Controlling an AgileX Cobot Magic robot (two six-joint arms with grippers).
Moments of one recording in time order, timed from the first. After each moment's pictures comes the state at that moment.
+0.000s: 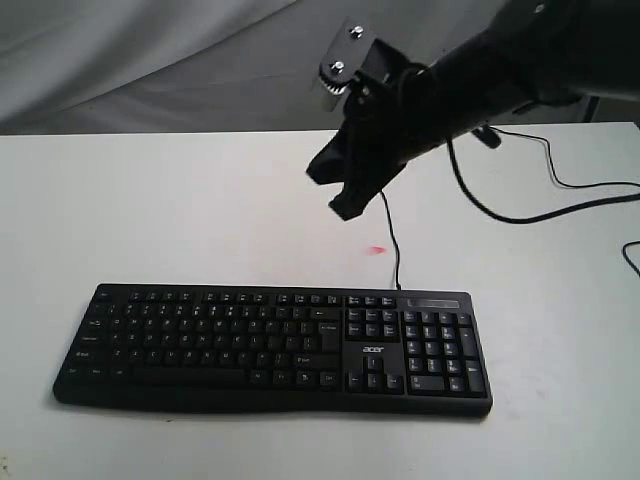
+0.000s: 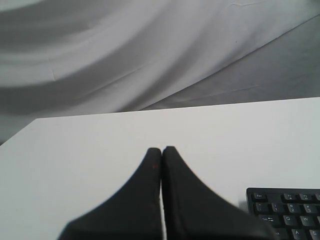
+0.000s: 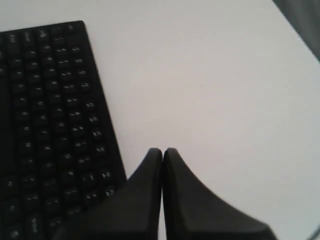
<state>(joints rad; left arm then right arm) 0.13 0.00 -0.01 0.03 0.19 0.09 0.15 1.83 -1.38 0.79 0.68 -1.34</state>
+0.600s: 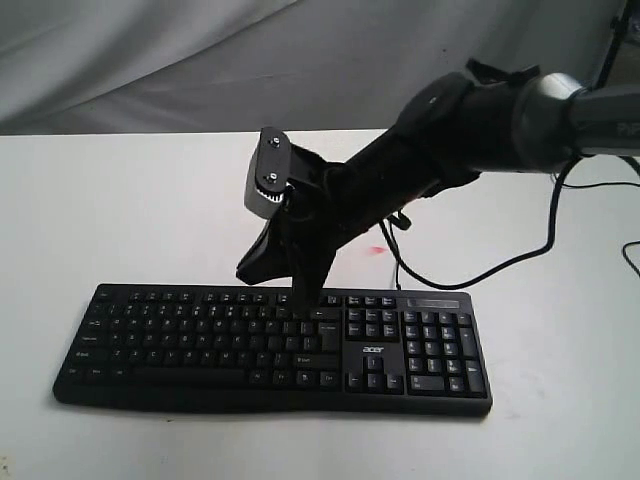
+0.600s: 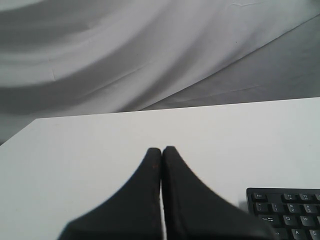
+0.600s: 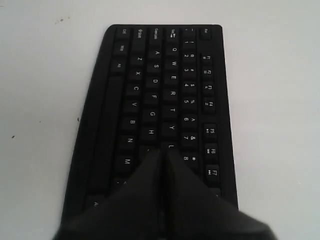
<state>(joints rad) 0.13 0.00 -0.01 0.03 0.19 0.09 0.26 2.02 -1.38 1.02 0.84 -1.68</state>
